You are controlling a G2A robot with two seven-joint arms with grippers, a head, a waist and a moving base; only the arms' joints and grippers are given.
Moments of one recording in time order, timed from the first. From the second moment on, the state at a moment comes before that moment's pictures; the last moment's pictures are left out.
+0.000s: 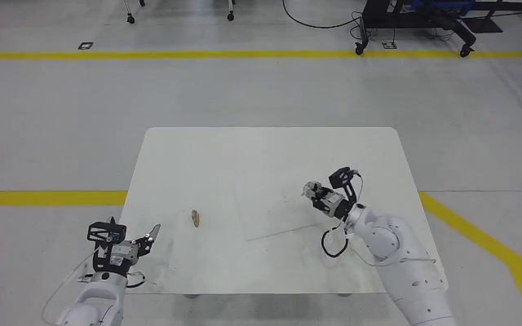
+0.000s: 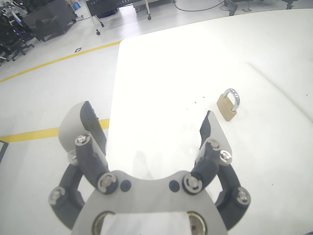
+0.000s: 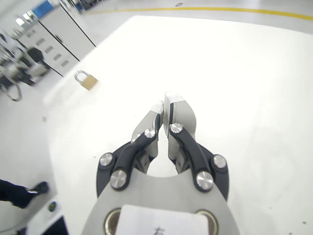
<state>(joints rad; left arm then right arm) 1.73 -1.15 -1.60 -1.80 1.33 0.00 0.00 -1.09 -1.18 1.33 -1.25 -0.69 -0.66 0.37</state>
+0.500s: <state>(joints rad) 1.73 -1.15 -1.60 -1.80 1.33 0.00 0.00 -1.12 -1.16 1.42 -1.28 -0.24 -0.79 0.60</state>
